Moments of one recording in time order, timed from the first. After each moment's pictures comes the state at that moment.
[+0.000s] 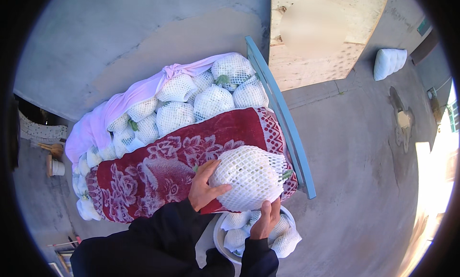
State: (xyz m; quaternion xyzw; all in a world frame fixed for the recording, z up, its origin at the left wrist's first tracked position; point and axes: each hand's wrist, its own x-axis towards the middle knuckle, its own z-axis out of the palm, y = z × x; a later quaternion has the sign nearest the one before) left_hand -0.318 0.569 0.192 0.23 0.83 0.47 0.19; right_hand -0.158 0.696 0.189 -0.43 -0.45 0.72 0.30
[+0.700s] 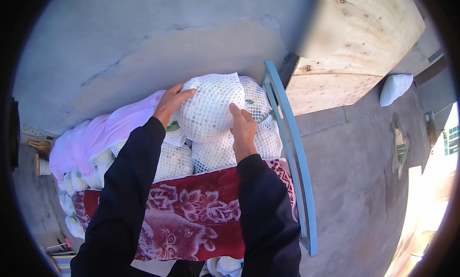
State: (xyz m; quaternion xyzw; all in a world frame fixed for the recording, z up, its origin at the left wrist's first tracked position) left_hand -0.801 0.624 0.136 0.05 0.77 0.59 0.23; right_hand -0.665 0.808 0.104 -0.41 -0.49 0.77 0.02
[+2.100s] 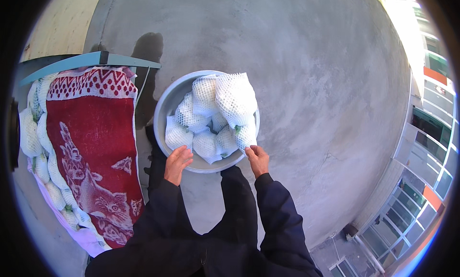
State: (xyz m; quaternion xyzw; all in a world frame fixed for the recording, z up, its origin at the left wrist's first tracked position) left_hand 0.001 0.546 -0.036 0.00 0.59 0.28 0.75; right_hand 0.320 0.539 -0.029 -0.82 -0.18 0.51 0.19
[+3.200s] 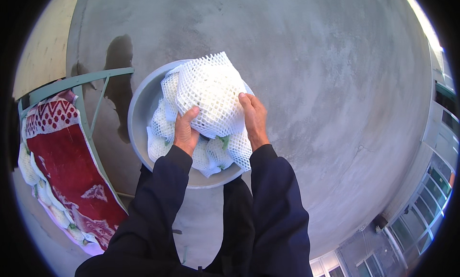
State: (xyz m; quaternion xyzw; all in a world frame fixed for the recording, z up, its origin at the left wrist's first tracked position) left_hand 0.204 0.658 -0.215 -0.04 0.48 0.47 0.74; right_hand 0.406 0.655 -0.208 -0.76 -0.18 0.53 0.33
